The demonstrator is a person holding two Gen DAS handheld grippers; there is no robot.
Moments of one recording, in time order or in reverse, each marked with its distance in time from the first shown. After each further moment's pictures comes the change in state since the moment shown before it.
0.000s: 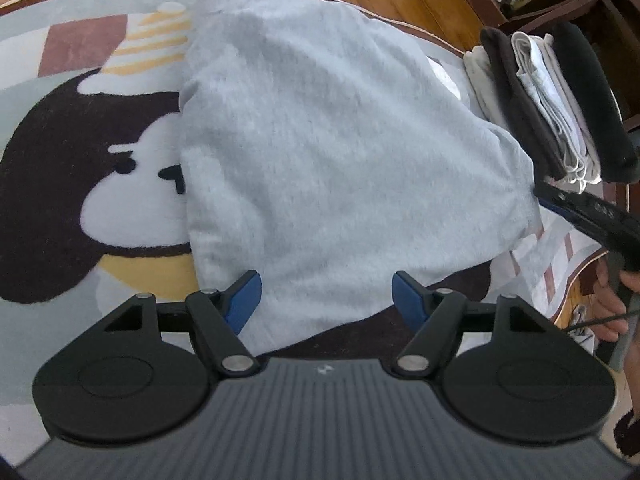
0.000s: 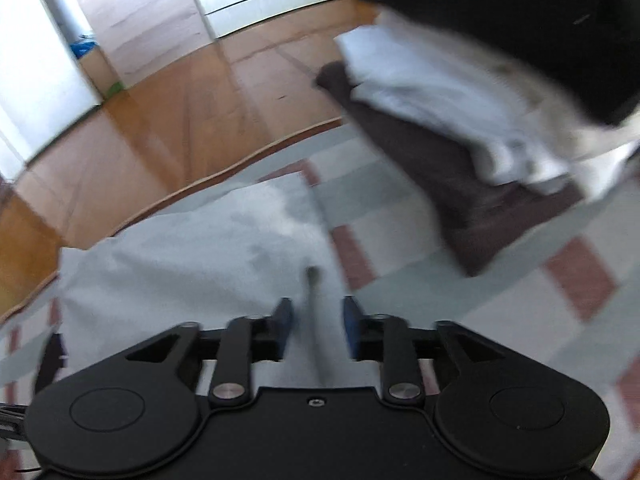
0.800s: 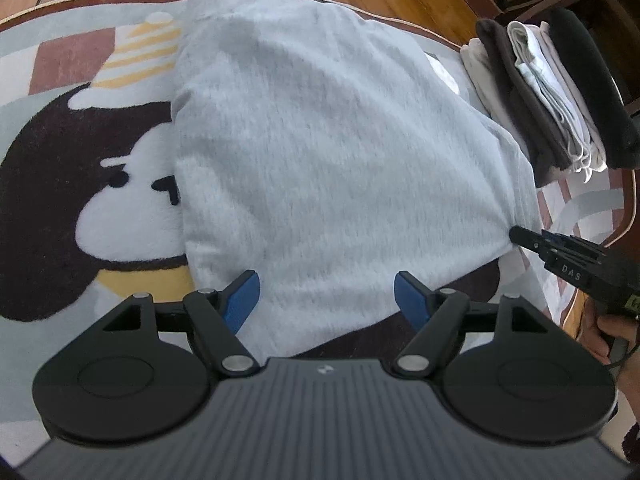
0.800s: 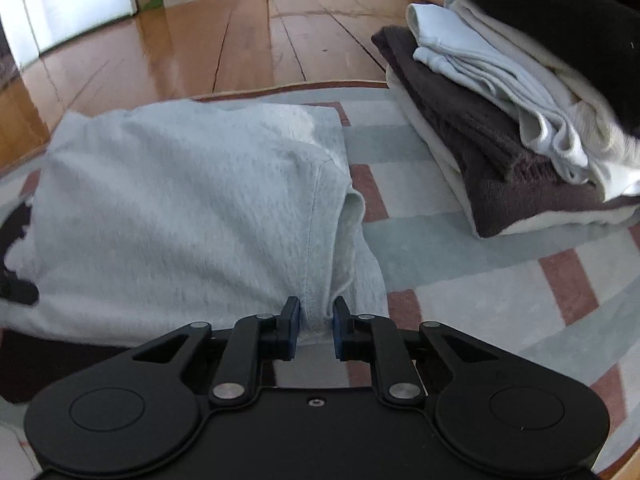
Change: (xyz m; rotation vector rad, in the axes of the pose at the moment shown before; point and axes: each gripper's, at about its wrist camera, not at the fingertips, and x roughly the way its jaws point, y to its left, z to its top) left arm 0.008 -0.006 0.005 0.052 -0.011 0.020; right arm 0.018 0.032 -0.054 -0.318 0.071 -0.088
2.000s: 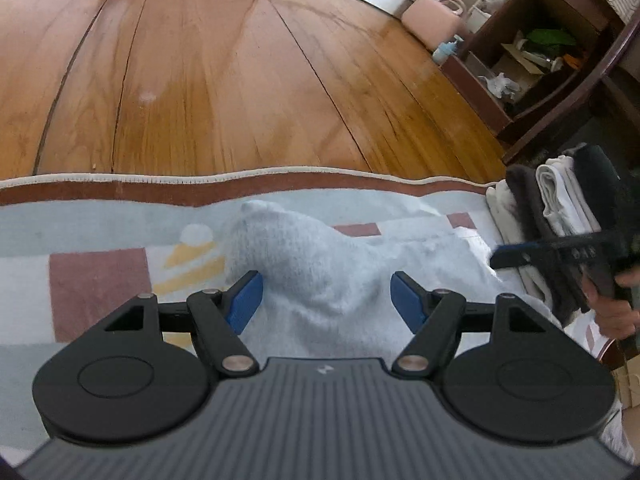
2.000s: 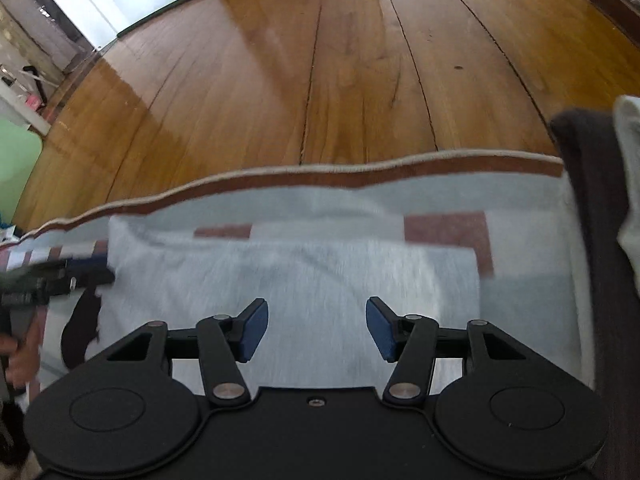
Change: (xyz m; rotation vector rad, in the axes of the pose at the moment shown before) left arm -0.011 0.050 0.105 0.037 -0.312 -0.011; right arm 0.107 0.009 0.190 -0.050 0.195 0.404
